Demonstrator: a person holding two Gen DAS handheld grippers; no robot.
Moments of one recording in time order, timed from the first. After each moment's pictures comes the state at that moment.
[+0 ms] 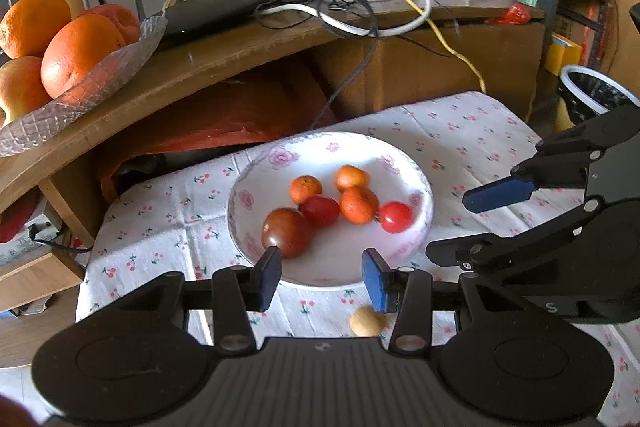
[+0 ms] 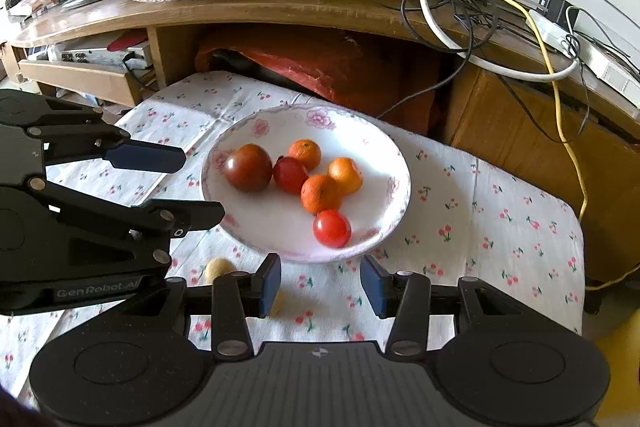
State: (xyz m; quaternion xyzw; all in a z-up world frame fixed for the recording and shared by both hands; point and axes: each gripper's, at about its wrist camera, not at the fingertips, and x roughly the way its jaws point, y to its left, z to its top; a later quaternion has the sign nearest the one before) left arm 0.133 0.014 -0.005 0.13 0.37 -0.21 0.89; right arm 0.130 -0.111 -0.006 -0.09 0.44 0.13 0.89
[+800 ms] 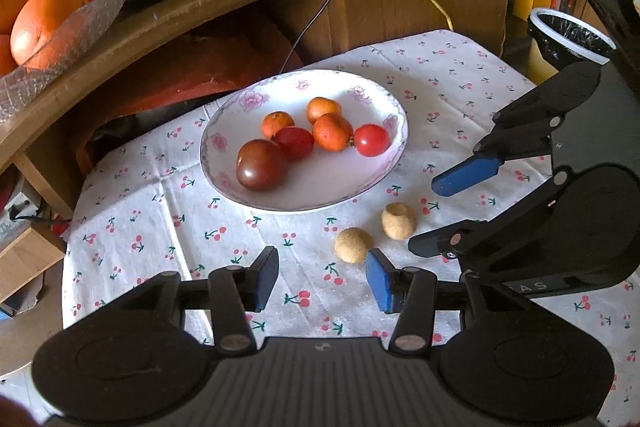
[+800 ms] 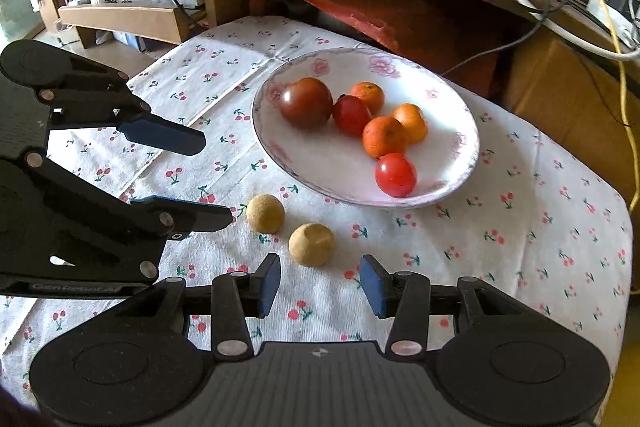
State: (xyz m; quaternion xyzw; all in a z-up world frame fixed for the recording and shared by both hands) left arm 0.117 0.022 -0.030 0.17 0.41 -0.25 0.86; right arm 0.126 -0.094 -0.039 -0.12 0.47 0.20 0.85
